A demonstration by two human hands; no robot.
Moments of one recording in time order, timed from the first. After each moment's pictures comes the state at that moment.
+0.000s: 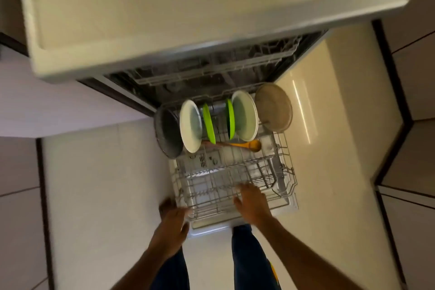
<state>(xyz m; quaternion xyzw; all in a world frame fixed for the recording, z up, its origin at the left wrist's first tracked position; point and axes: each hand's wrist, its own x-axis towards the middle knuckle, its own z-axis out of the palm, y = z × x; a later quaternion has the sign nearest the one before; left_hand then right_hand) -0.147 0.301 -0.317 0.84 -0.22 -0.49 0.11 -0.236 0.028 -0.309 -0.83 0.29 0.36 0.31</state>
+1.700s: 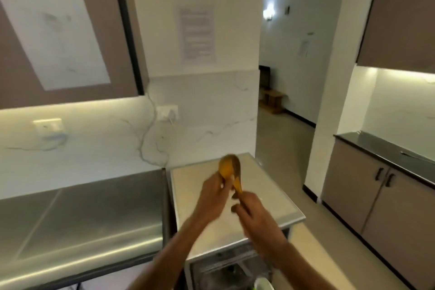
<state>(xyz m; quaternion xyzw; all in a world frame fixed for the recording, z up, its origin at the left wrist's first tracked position) 0.024 0.185 0.330 0.74 -0.38 -0.09 0.55 -0.101 0.078 0.253 -0.88 0.13 -0.27 0.38</state>
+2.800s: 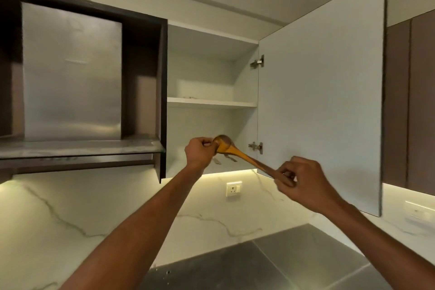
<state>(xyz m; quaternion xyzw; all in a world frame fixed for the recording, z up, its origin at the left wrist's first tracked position) -0.085 0.969 0.642 0.71 0.20 0.50 0.44 0.036 0.691 0.601 -0.72 -0.52 -0.32 0.33</state>
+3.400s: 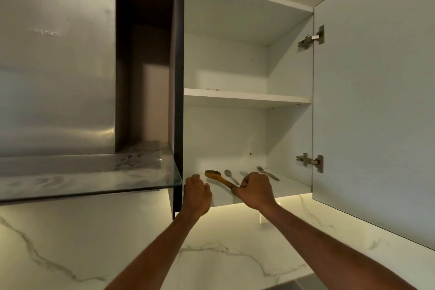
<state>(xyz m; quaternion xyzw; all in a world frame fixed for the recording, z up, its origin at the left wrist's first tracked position) 0.014 1.232 0.547 0.82 0.35 0.41 0.22 0.135 1.094 0.577 -0.80 -0.41 -0.11 0.42</state>
